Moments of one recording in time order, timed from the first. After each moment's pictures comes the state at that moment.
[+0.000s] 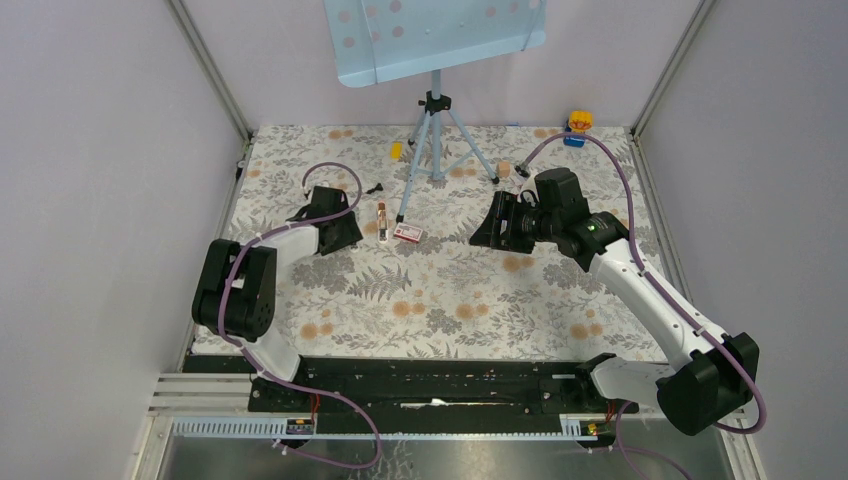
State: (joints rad) left arm -0.20 1.66 0.88 -0.16 -0.11 -0.58; right arm 0.46 1.21 1.08 -0.60 -0.38 0.61
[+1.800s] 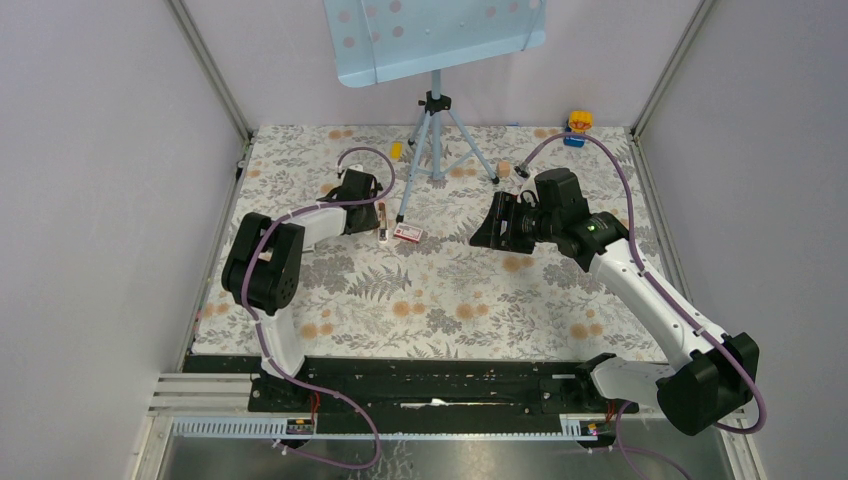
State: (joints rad) left arm -0.32 1.88 1.13 -0.16 -0.18 -0.48; right arm 0.46 1.21 1.08 -0.60 -0.38 0.59
